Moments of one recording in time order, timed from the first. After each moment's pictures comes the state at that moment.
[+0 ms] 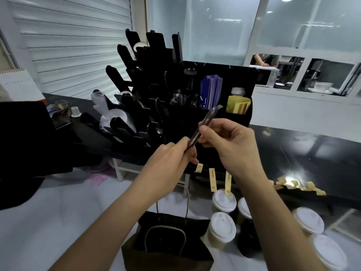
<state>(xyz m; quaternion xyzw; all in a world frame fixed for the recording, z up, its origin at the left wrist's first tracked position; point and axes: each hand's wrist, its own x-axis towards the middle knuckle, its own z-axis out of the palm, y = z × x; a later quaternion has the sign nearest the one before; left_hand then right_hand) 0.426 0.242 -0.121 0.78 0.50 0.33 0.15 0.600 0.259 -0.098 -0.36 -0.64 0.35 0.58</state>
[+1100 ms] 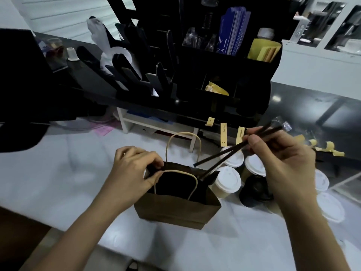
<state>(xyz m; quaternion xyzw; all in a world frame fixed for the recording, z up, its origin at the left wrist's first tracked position) 0.350 0.168 -0.253 0.76 0.59 0.27 0.06 0.644 0.183 -0.187 -0.45 -0.60 0.29 0.59</state>
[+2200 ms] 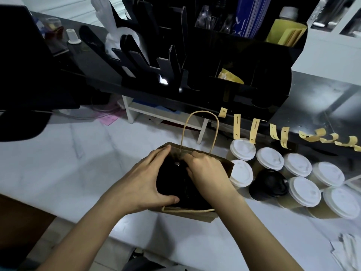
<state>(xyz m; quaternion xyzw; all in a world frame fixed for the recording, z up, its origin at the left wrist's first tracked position) 0.332 0.168 -0.285 0.75 0.57 0.18 0.28 0.530 0.216 -0.280 -0.50 -0.87 0.03 0.05</state>
